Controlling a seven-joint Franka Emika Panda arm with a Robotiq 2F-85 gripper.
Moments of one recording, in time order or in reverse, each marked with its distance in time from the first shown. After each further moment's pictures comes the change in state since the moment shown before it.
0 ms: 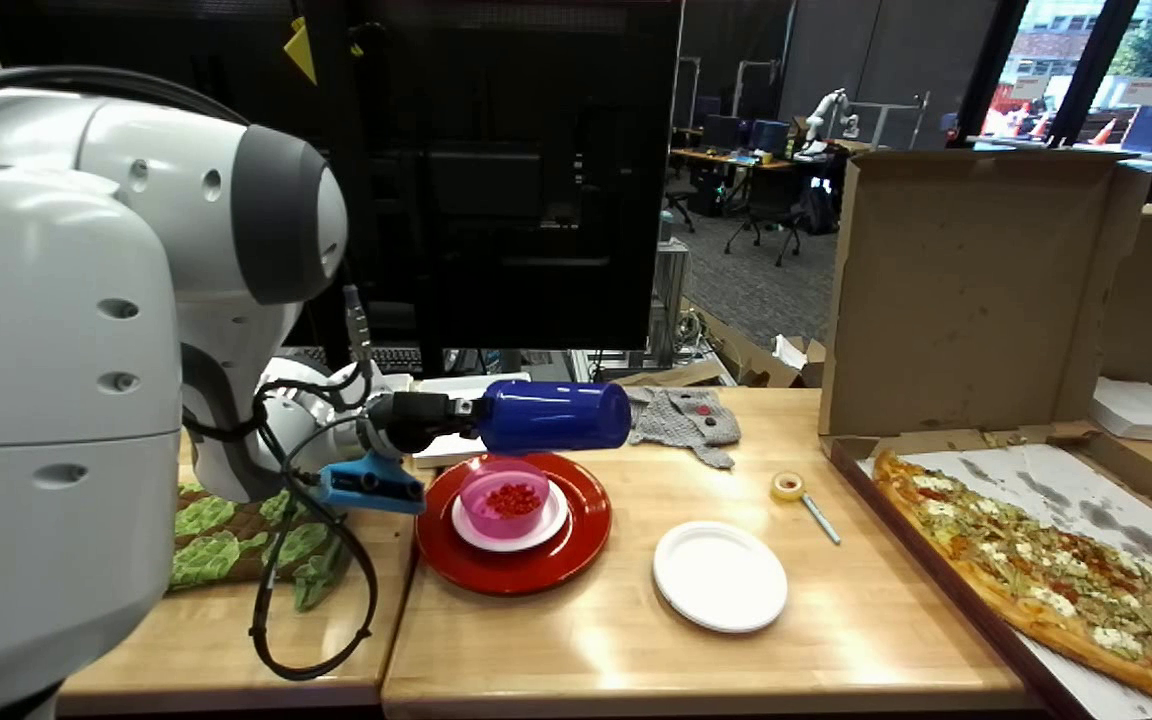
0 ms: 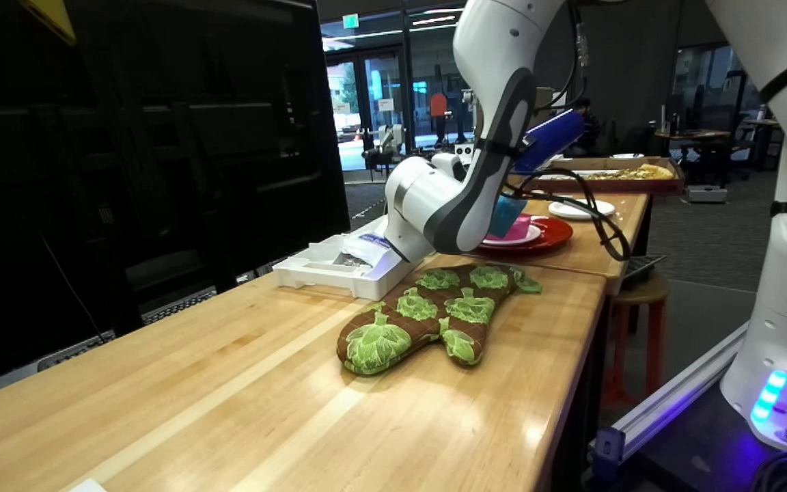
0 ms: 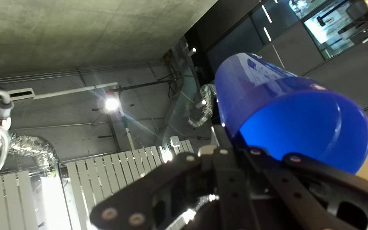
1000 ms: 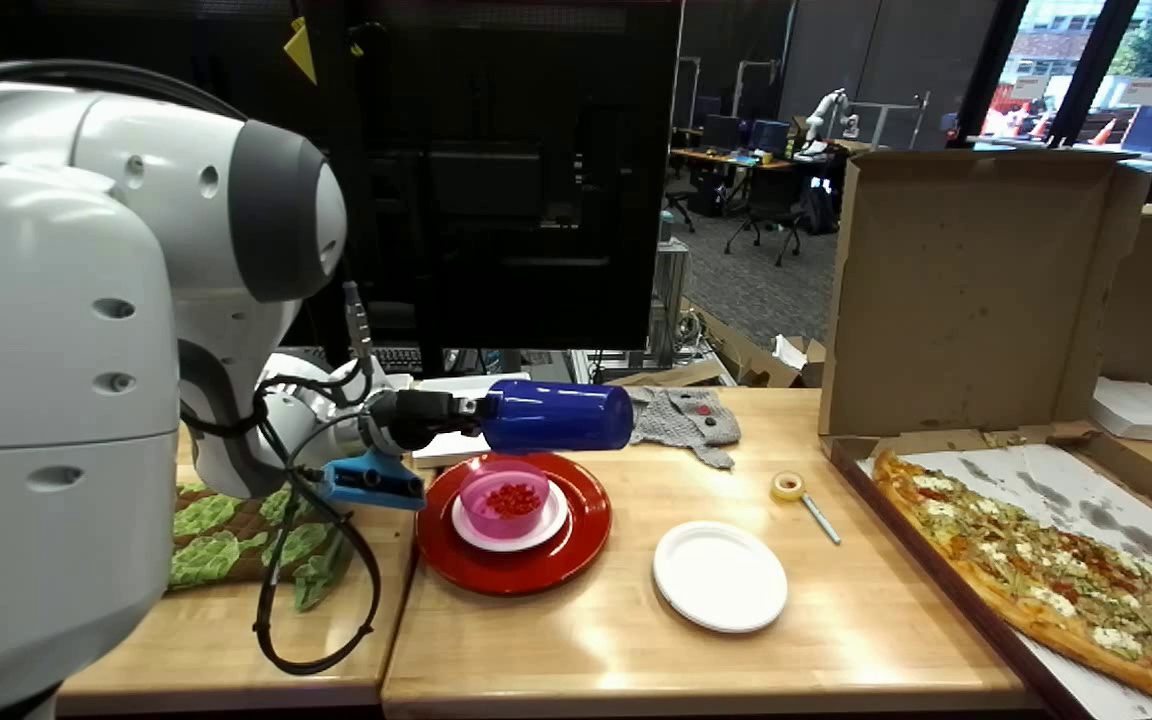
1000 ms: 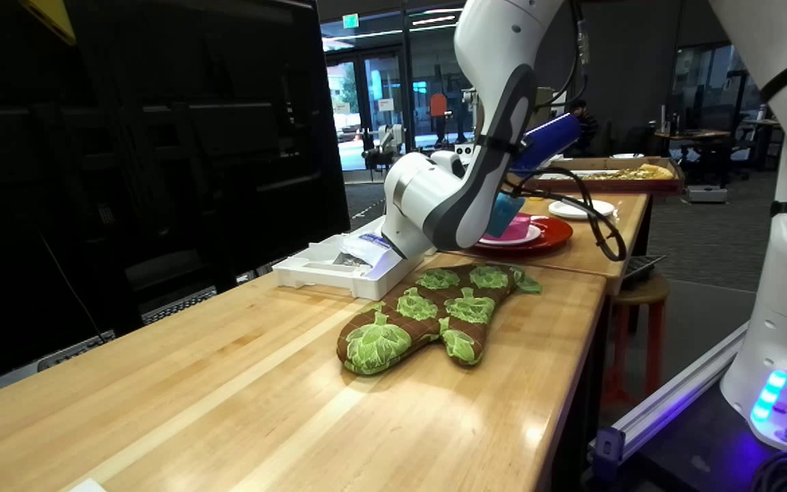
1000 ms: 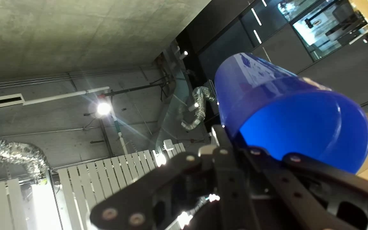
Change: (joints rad) arm -0.005 -0.013 0.005 0.001 -0.009 0.035 -0.007
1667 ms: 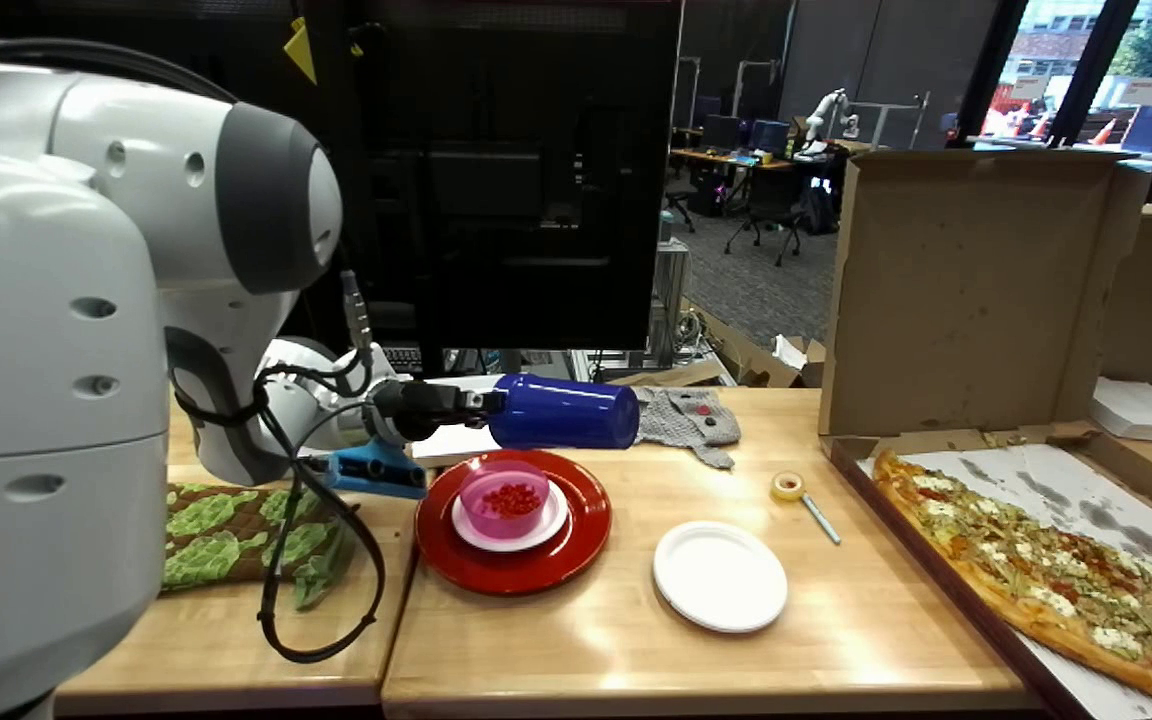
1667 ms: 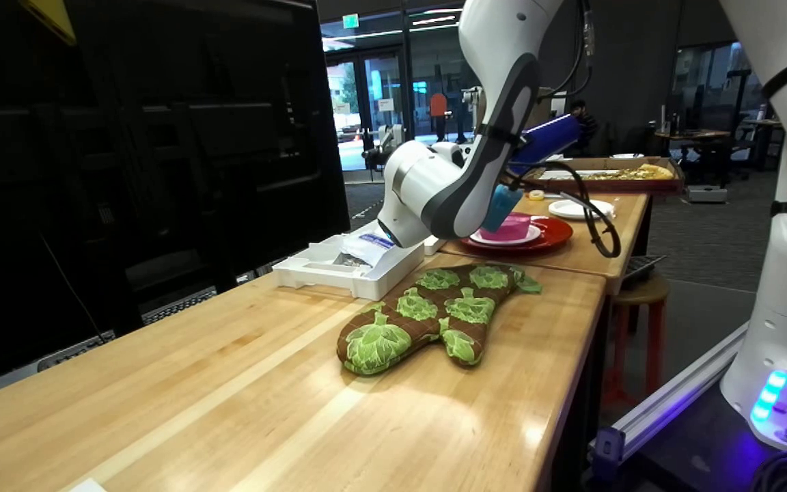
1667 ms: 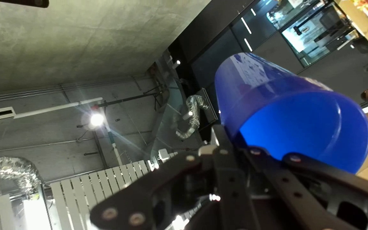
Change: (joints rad) arm -0.013 -0.039 0.002 -0.001 0.000 0.043 -0.009
